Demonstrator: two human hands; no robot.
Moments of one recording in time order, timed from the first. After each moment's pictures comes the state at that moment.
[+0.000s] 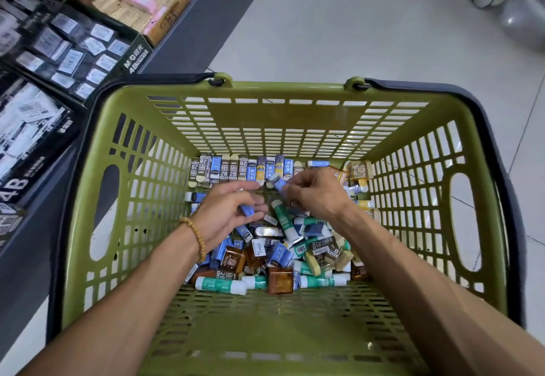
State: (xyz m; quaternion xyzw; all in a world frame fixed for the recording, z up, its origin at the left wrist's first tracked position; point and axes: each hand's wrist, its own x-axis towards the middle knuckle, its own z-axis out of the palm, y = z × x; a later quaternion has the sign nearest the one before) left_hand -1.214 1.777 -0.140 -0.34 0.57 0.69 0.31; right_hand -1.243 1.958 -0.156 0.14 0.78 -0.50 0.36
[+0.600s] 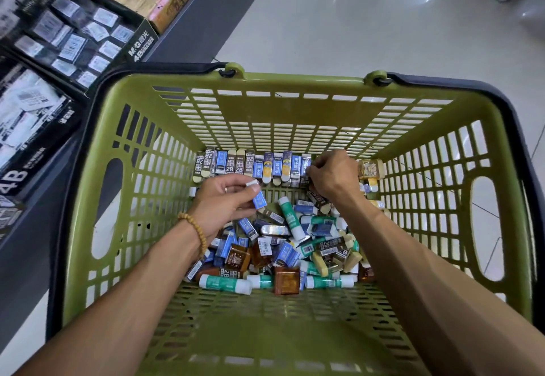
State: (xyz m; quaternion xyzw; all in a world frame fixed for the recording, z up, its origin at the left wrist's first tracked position) left_hand -1.216 1.763 -0.148 -0.34 0.63 0.64 0.27; right_hand -1.277 1.955 -0.201 0.21 0.88 -0.35 0.24
